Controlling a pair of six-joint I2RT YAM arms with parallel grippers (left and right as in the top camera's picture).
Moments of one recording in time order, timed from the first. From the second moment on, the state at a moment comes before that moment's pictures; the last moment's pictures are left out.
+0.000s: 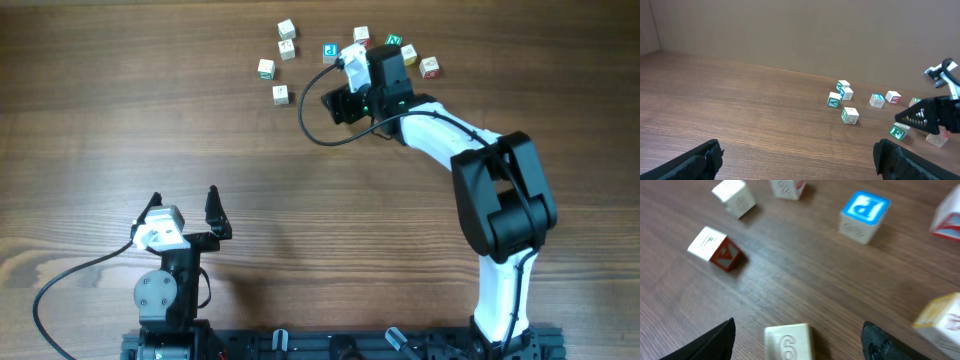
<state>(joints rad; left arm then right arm) 0.00 0.01 0.01 -0.07 -0.05 -0.17 0.38 2.16 1.38 0.01 -0.28 -0.07</state>
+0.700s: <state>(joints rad) 0.00 0.01 0.01 -0.07 -0.05 -0.17 0.43 2.05 1.38 -0.14 -0.06 0.00</state>
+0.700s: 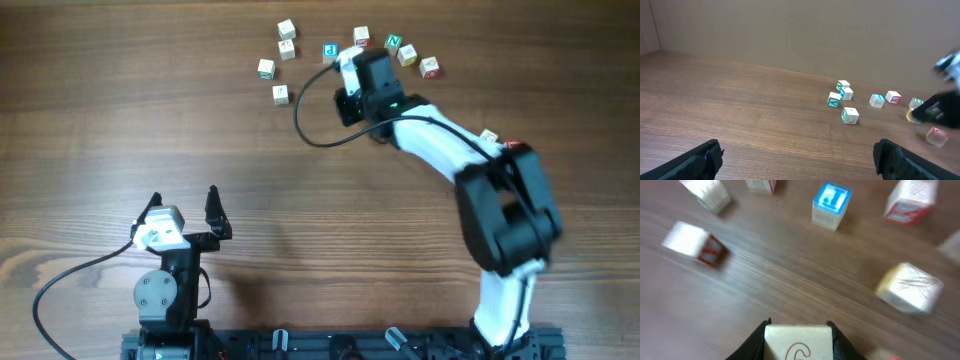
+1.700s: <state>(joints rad) 0.00 0.01 0.01 -0.07 -0.05 -0.17 0.19 1.38 1.26 -1.11 0.23 0.61</state>
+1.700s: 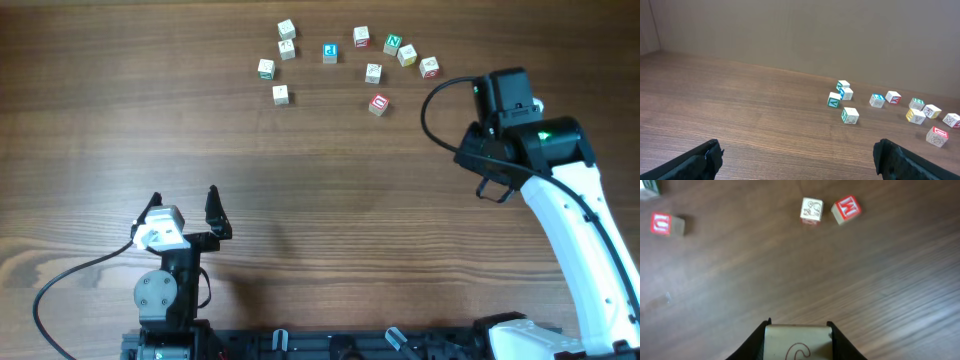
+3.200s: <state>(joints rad) 0.00 0.01 0.01 -0.07 -0.05 -0.17 0.09 1.57 0.89 -0.49 0.33 0.97</state>
